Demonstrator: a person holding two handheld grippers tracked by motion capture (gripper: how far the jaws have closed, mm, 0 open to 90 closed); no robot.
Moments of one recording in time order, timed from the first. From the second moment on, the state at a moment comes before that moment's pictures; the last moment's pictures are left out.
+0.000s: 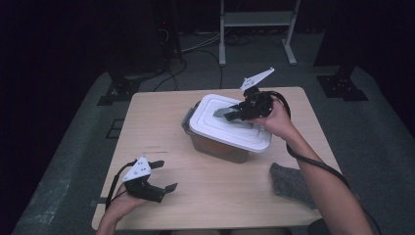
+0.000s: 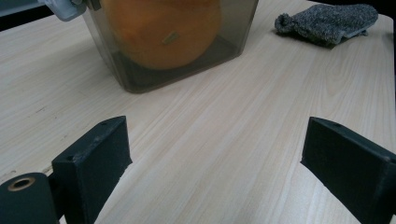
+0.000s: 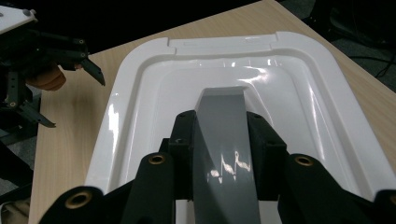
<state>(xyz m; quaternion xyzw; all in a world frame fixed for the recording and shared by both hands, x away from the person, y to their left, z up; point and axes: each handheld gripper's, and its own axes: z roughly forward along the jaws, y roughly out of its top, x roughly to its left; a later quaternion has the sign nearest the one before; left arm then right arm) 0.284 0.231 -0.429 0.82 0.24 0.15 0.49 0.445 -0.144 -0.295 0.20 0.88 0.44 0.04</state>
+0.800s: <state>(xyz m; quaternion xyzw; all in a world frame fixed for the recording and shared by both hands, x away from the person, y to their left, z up) 0.285 0.231 -0.429 0.82 0.24 0.15 0.49 0.467 -0.120 -0.315 0.20 0.89 0.42 0.03</state>
